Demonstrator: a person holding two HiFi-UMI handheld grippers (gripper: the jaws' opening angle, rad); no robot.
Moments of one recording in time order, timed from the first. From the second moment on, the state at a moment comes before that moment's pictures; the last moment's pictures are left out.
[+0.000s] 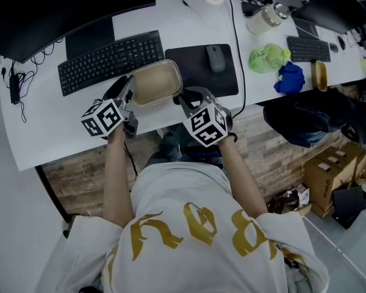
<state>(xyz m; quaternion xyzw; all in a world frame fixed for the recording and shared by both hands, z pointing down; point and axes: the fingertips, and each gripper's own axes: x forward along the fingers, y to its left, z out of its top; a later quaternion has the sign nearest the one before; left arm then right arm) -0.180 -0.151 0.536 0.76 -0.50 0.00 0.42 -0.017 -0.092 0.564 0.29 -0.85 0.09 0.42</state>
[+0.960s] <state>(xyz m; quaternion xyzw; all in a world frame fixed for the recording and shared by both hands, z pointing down) -0.197 -0.131 0.470 0.76 -0.51 -0.08 0.40 -0.031 -0.101 0.496 0.29 -0.88 0.05 0.37</state>
